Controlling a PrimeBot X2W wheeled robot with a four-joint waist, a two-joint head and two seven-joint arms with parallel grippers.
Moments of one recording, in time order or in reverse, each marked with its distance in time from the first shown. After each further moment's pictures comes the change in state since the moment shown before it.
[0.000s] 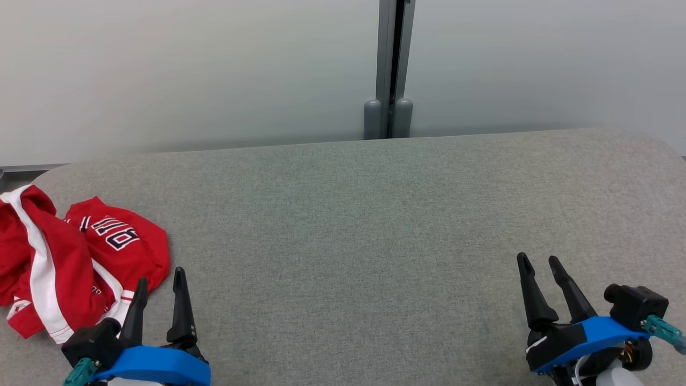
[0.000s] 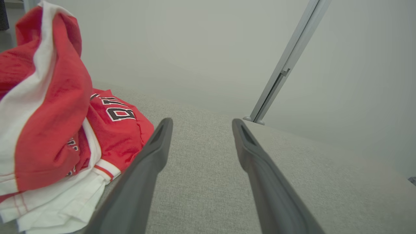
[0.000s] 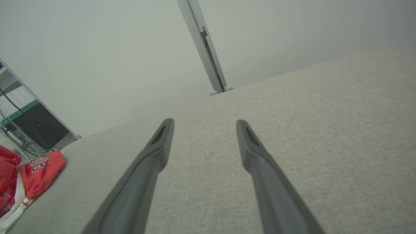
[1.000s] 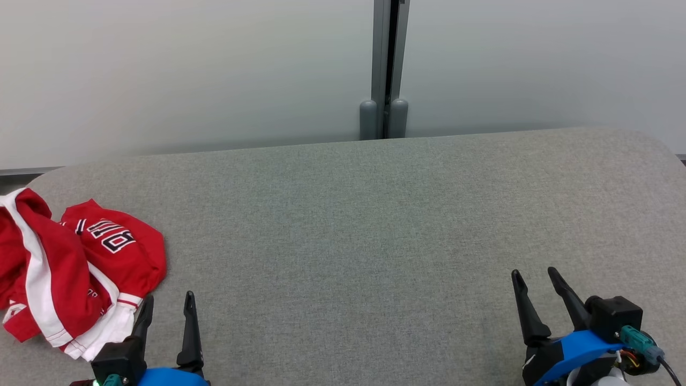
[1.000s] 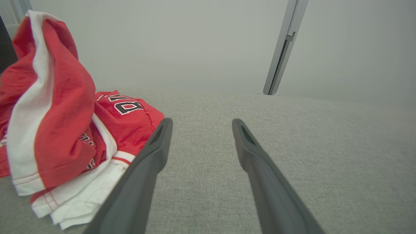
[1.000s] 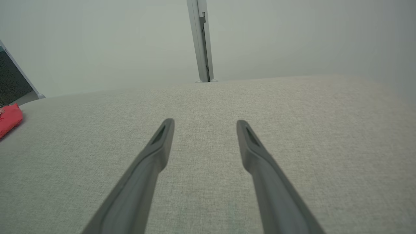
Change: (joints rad) left arm 0.035 -0.005 0.010 0.067 0.244 0.006 -0.062; right arm -0.001 0.005 -0.012 0.085 -0.274 0.001 -0.061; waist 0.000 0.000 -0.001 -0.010
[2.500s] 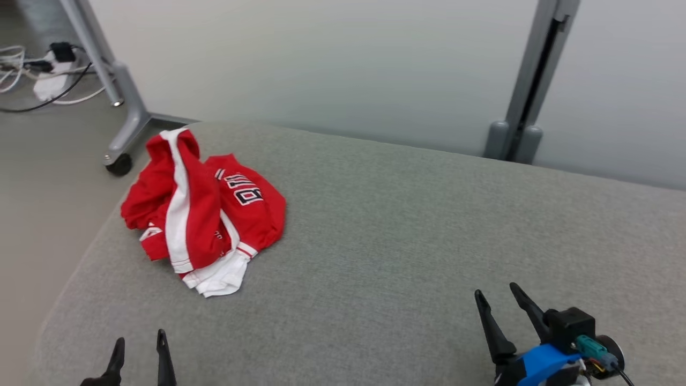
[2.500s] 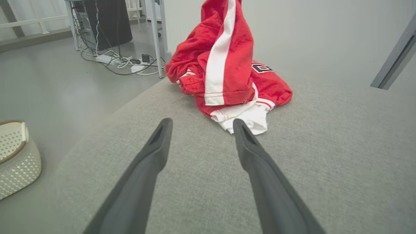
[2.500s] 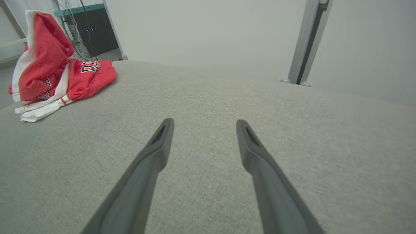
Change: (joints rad) left arm 0.049 -0.003 0.077 0.070 0.044 0.042 -0.022; right arm -0.008 0.020 0.081 0.070 -0.078 0.000 -0.023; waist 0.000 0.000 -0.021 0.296
